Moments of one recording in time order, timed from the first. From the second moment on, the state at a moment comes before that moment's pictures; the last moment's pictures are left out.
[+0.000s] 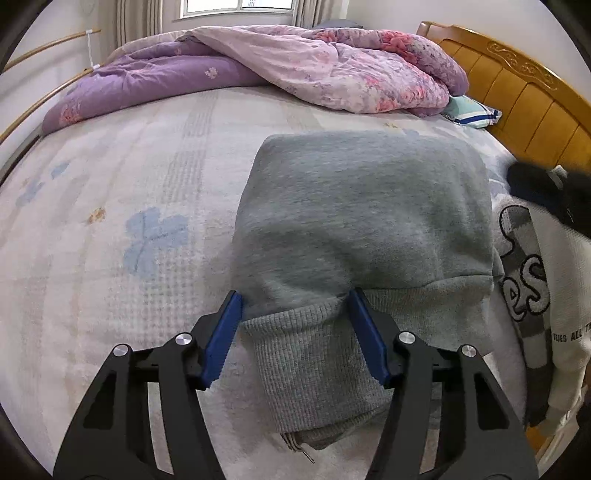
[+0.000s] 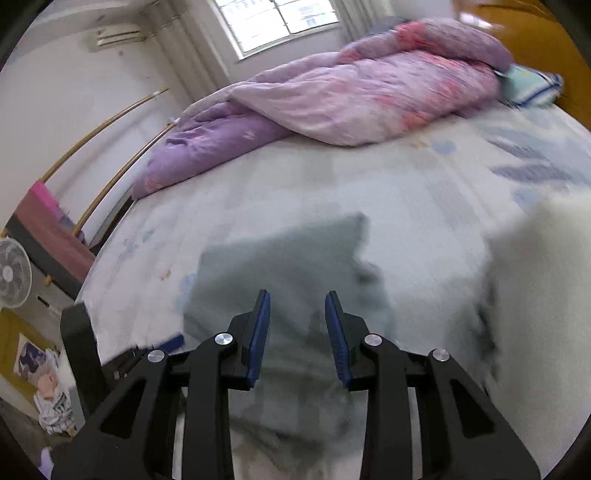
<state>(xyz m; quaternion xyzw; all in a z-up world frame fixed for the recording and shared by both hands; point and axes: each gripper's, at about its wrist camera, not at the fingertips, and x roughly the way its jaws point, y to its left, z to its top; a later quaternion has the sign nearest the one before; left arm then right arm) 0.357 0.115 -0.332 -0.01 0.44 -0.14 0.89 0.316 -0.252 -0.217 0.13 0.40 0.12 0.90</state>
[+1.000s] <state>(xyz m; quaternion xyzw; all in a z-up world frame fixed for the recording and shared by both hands) 0.356 0.097 -0.329 0.05 0.44 -0.16 0.88 0.296 -0.296 -0.318 0.23 0.51 0.03 0.83</state>
